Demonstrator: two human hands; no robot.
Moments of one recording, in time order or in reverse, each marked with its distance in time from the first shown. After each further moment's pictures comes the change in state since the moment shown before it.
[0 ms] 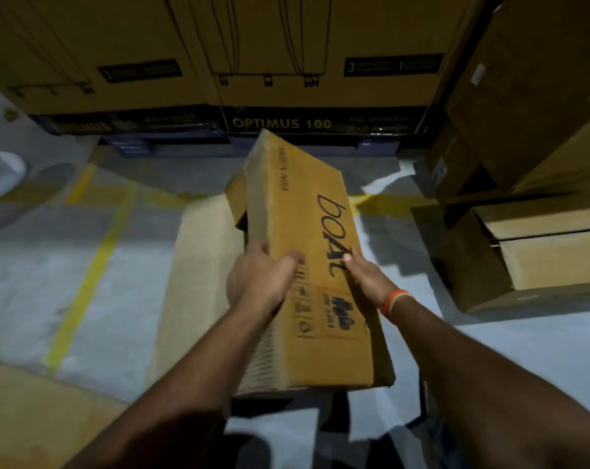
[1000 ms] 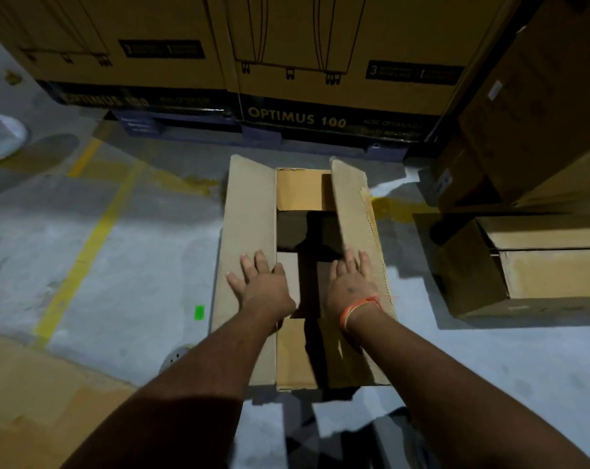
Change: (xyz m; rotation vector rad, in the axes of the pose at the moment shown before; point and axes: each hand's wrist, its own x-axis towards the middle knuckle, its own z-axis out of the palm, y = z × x) left_hand 0.028 -0.066 0.056 0.732 -0.264 0.166; right_hand -0.049 -0.045 0.069 -1.581 0.085 -0.119
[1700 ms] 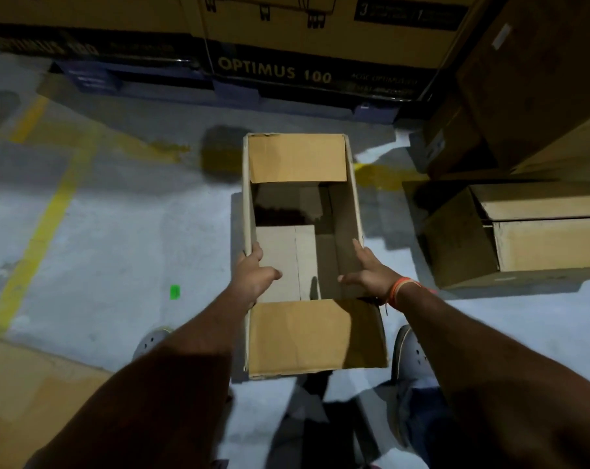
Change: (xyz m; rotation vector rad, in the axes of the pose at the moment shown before) left_hand 0.064 -0.004 0.070 -1.064 -0.097 -0.090; right_hand 0.035 0.083 0.091 1.272 -0.315 0.089
